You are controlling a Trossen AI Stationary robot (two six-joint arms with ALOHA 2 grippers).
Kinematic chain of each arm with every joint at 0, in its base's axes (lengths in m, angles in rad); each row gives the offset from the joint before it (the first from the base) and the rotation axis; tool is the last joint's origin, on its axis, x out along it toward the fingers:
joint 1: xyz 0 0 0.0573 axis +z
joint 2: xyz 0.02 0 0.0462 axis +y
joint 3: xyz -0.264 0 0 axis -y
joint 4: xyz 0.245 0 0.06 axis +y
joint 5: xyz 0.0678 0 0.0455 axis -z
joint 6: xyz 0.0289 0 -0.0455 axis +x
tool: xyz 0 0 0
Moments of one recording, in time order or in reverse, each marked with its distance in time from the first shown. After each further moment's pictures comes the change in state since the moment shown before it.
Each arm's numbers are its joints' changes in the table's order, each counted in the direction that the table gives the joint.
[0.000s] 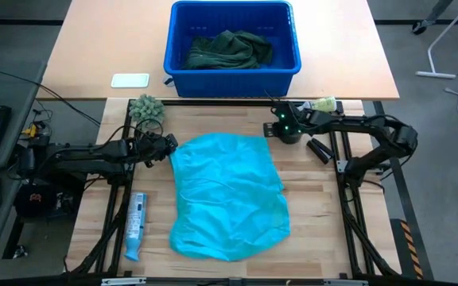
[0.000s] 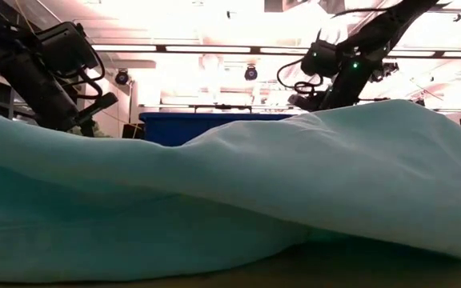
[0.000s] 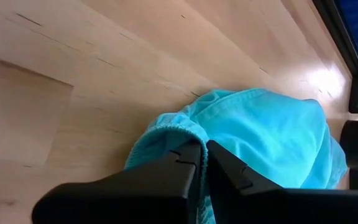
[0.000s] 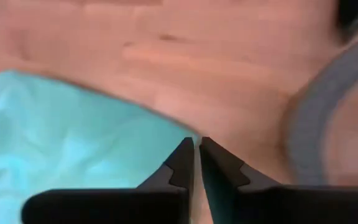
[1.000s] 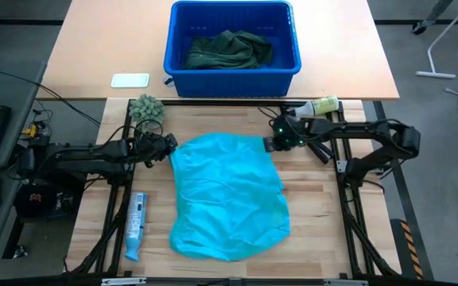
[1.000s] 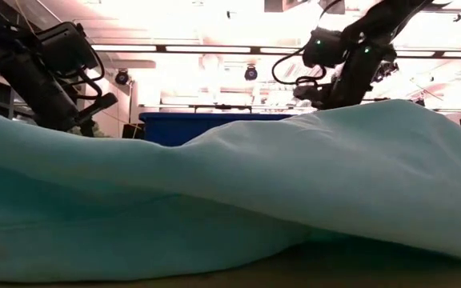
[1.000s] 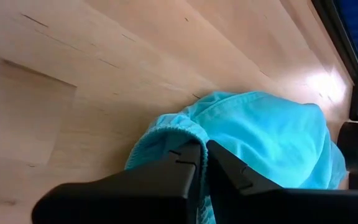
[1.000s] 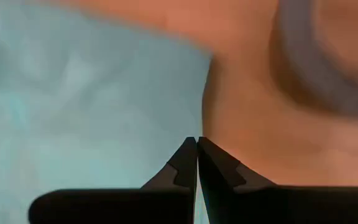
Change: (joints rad) left arm 0.000 0.001 0.000 0.007 -0.012 -0.018; right arm 0.148 -0.050 0.000 0.147 0.034 0.120
